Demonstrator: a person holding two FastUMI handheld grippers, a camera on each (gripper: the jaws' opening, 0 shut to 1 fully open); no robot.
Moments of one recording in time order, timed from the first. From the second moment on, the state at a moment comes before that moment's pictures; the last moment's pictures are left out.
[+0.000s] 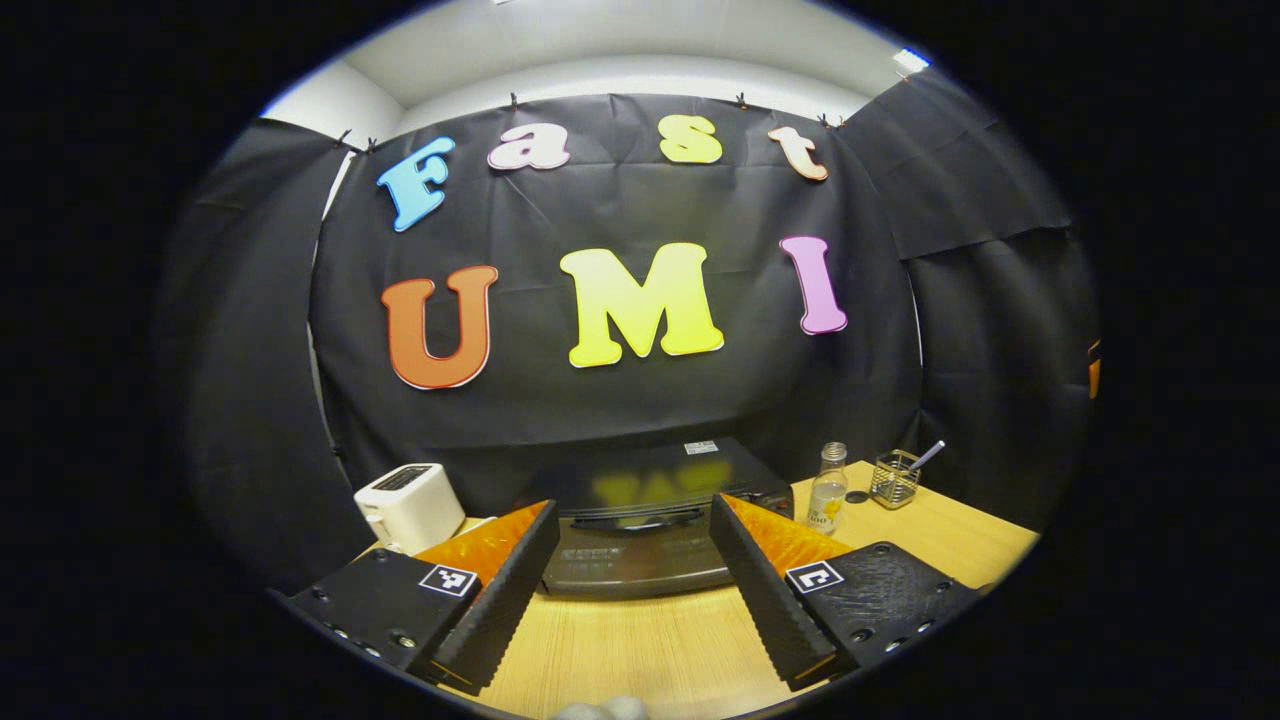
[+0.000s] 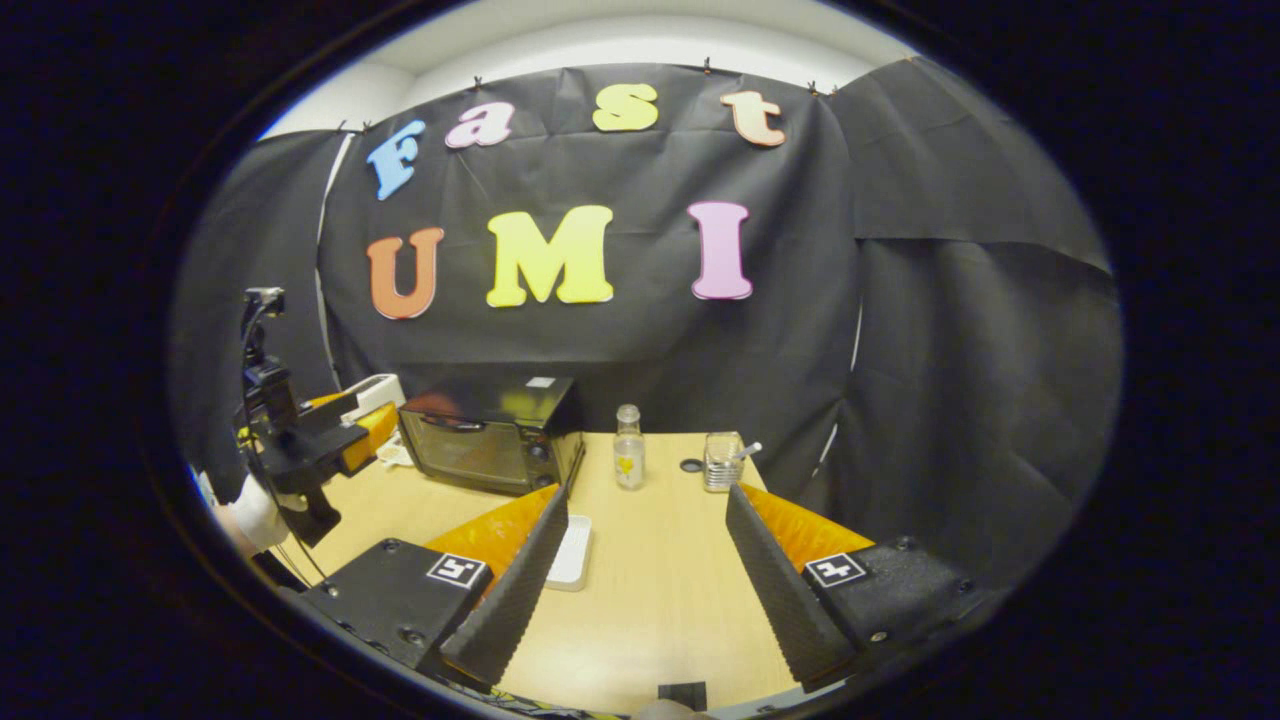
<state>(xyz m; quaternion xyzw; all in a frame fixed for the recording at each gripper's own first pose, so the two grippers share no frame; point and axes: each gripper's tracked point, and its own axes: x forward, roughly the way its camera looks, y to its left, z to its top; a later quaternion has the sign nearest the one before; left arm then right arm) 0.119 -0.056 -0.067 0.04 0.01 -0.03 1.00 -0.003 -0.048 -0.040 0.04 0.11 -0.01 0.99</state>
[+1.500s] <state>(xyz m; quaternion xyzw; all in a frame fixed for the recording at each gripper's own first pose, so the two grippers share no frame) -0.055 -0.007 0.052 -0.02 -0.03 0.00 1.00 -0.044 0.002 0.034 0.04 0.01 0.03 1.00</state>
